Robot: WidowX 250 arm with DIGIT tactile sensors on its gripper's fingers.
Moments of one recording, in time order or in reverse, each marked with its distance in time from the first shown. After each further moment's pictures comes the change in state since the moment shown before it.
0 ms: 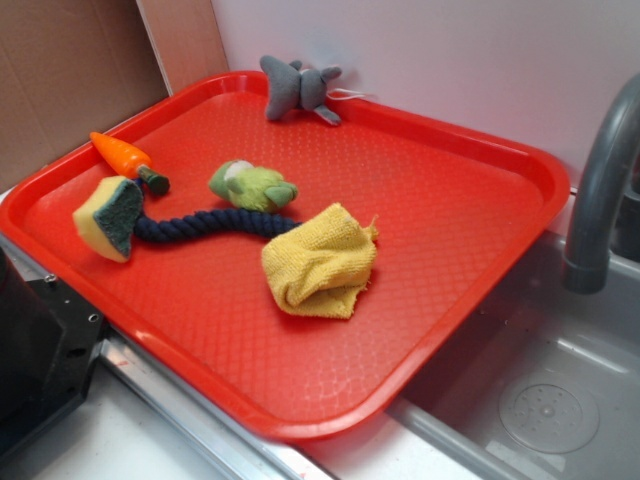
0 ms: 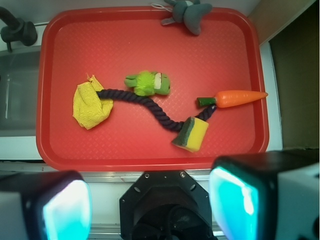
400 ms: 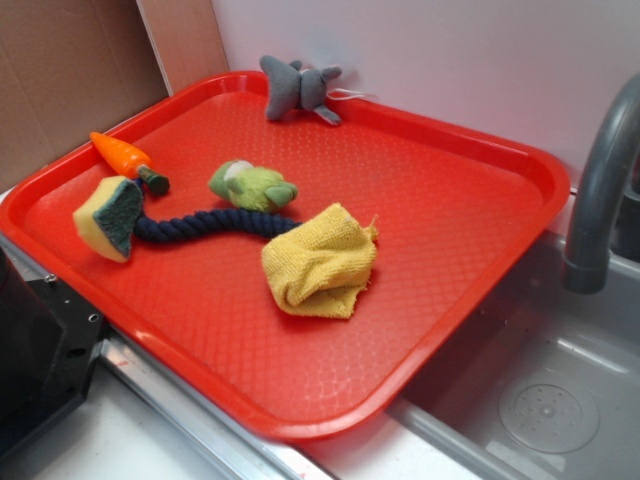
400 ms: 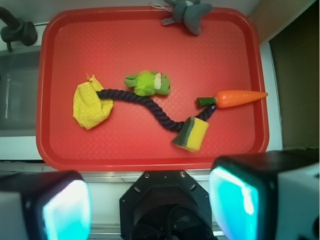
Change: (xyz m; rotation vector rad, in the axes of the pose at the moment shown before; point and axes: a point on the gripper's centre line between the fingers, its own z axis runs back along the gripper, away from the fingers) arm 0.000 0.000 -0.001 0.009 0.008 0.019
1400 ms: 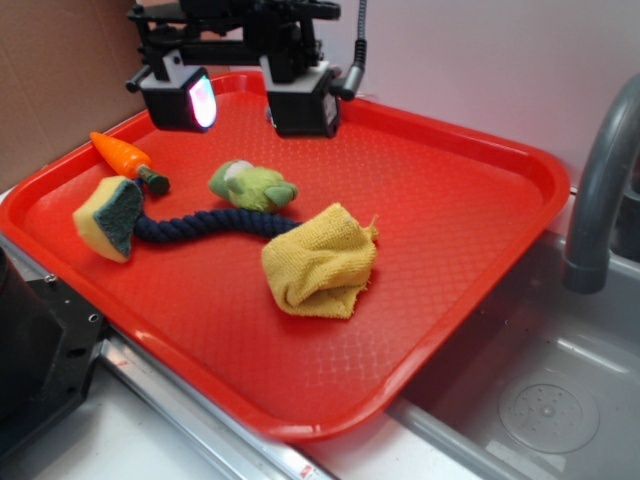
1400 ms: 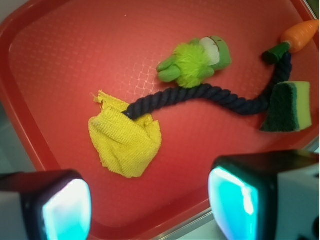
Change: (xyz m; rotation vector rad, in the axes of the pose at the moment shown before) arm 0.049 -0.083 -0.110 0.018 0.116 0.434
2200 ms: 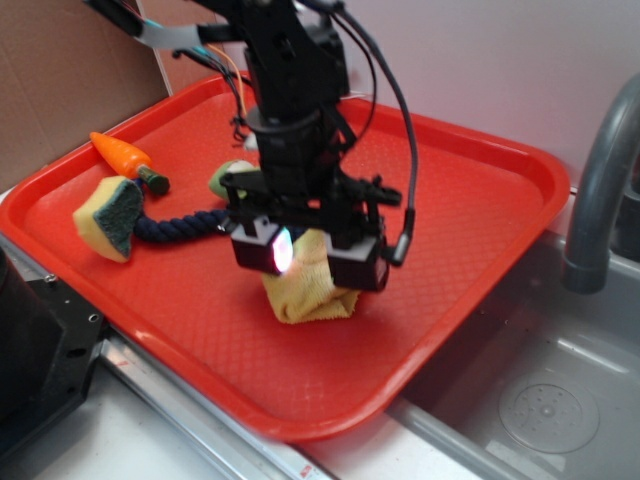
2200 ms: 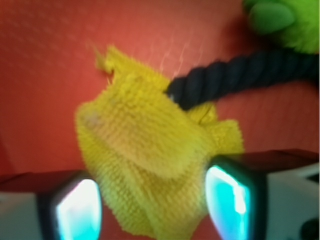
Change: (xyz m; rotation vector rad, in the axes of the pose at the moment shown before) arm -0.012 -0.030 -0.107 -0.019 0.058 -0.091
